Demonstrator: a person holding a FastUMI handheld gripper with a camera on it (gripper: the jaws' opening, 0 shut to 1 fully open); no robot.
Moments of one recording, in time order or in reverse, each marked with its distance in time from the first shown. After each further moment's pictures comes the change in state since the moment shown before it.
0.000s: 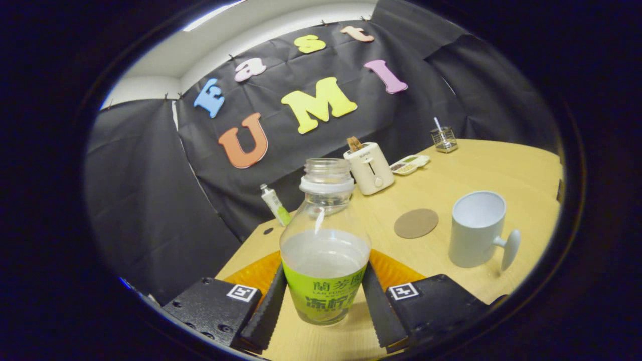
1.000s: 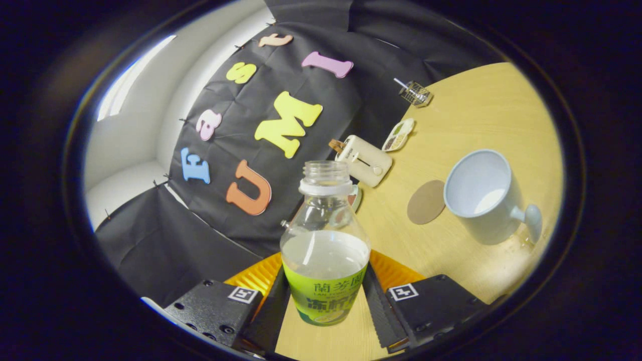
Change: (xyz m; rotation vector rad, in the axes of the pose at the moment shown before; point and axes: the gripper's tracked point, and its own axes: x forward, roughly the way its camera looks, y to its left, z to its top) arm 0.002 -0.018 0.044 0.464 0.003 0.199
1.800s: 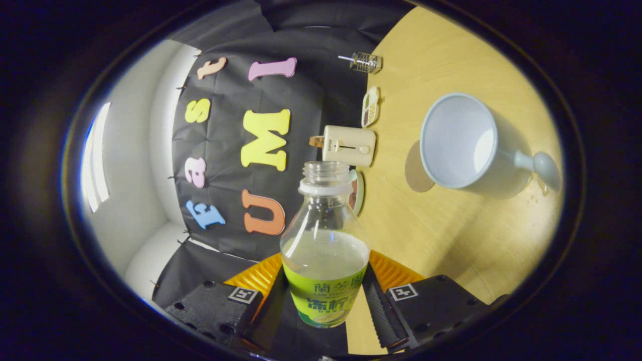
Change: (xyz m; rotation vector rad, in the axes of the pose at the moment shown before) arm 0.003 0.006 0.017 0.447 0.036 0.145
